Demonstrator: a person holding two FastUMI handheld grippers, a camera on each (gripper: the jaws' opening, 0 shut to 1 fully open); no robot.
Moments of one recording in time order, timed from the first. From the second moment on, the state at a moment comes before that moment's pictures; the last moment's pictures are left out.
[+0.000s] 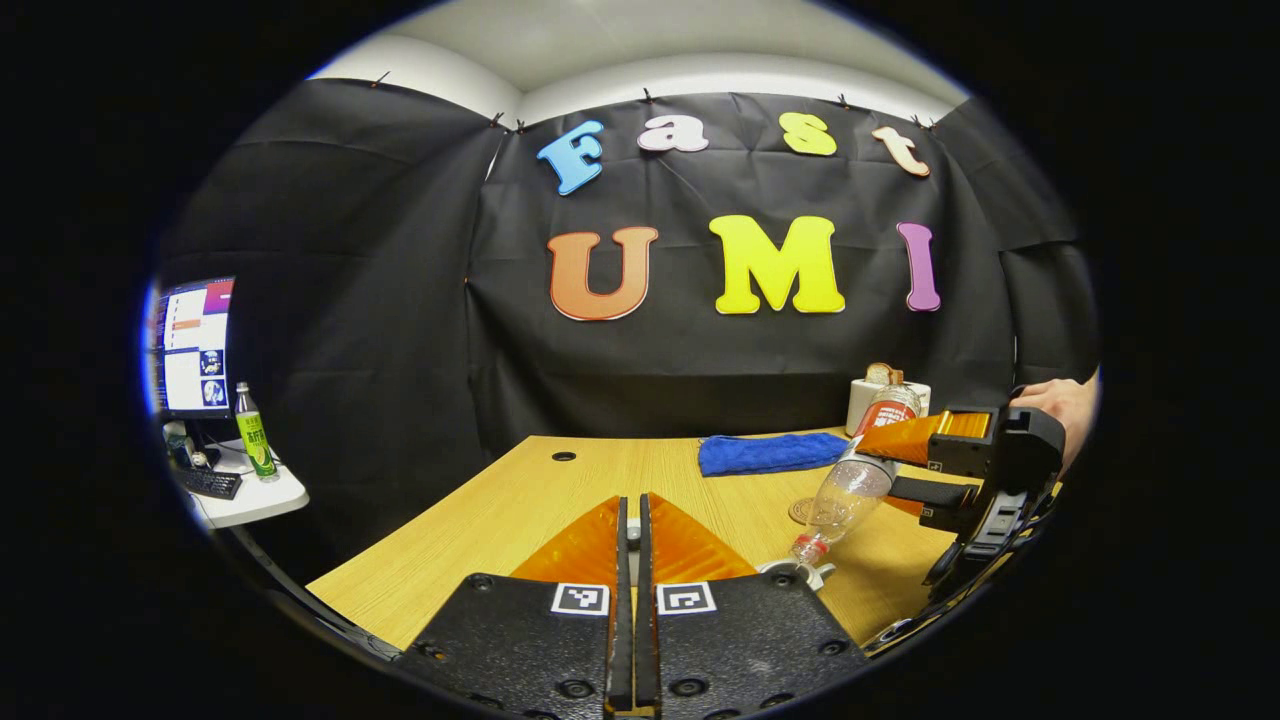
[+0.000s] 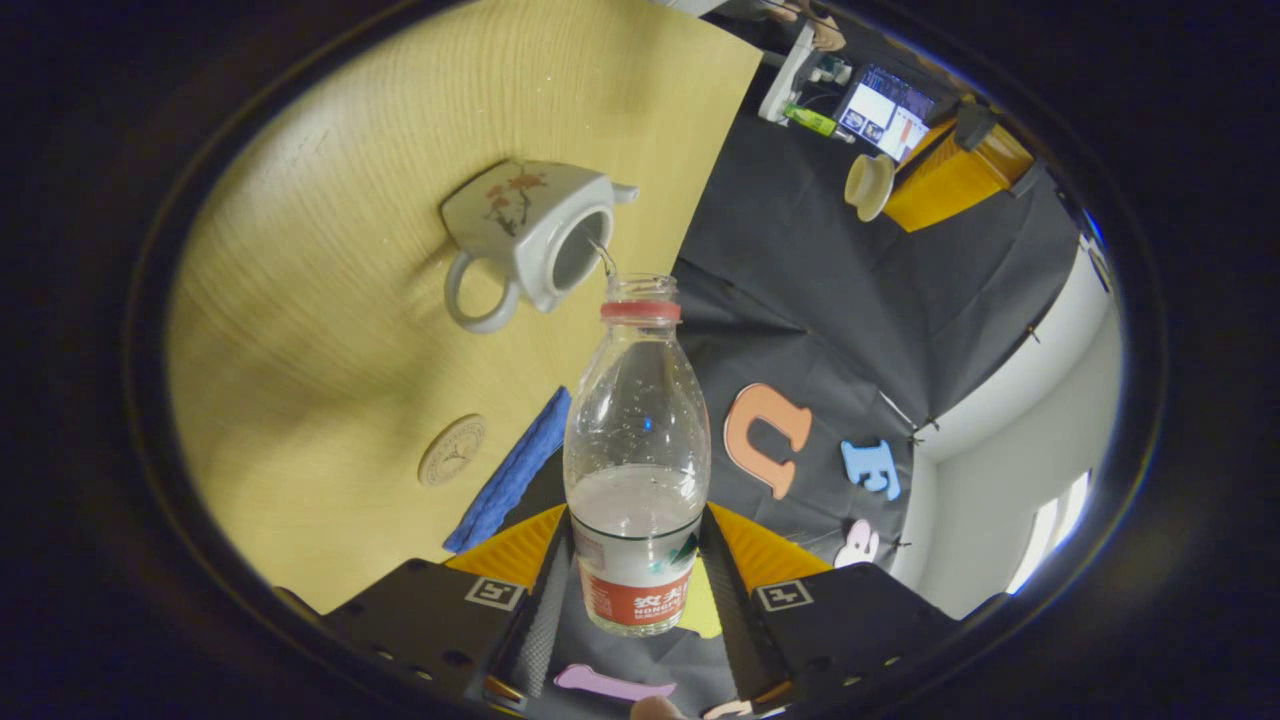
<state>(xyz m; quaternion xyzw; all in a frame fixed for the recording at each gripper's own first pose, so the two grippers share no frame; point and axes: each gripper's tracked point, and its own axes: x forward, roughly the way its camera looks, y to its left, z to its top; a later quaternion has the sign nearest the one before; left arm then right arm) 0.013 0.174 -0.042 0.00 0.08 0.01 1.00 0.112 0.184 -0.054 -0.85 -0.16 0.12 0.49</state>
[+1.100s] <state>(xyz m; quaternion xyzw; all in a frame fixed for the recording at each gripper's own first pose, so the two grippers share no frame) 0.009 0.177 -0.033 -0.01 0.06 0.01 1.00 0.111 0.186 -0.052 -0.86 -0.16 0.12 0.46</state>
